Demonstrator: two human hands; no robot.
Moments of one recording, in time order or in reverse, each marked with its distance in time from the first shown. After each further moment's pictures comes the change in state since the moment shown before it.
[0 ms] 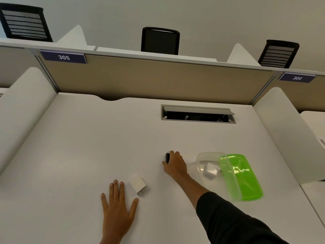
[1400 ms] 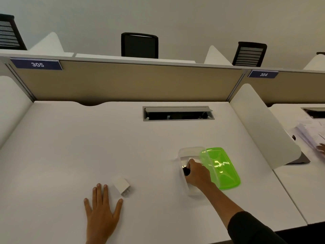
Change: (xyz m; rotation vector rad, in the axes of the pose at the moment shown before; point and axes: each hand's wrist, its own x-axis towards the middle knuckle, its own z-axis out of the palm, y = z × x) left_hand -0.002 0.006 -0.007 -0.060 0.039 0.014; right_hand -0.065 0.135 -0.069 -0.062 0.044 0.137
